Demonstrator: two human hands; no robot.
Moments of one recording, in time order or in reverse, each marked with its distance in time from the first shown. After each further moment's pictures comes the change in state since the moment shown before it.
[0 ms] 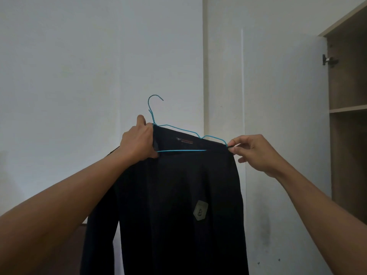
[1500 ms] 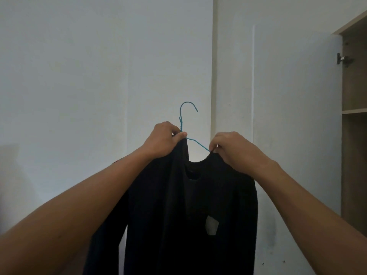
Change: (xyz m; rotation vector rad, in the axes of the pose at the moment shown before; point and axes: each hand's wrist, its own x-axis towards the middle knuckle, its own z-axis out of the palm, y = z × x) left_hand -0.008 0.028 0.000 -0.676 0.005 0.100; right_hand 0.012 -0.043 0.053 -0.655 -0.083 -0.387
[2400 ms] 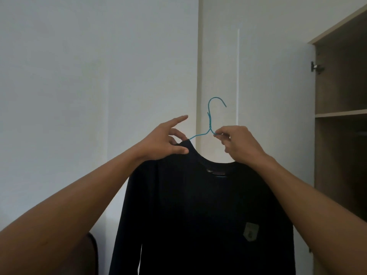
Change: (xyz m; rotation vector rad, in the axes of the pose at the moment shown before) left_hand 0.012 0.004 0.010 -0.340 -0.274 0.131; right_hand 0.002 0.030 -0.016 0.140 0.166 0.298
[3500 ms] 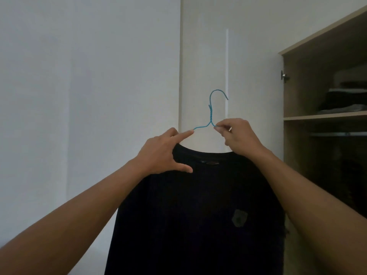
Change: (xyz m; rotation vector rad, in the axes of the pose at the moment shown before) left_hand 0.045 -0.092 0.019 0.492 0.035 0.302; right_hand 0.044 -0.004 0.033 -0.128 0.137 0.119
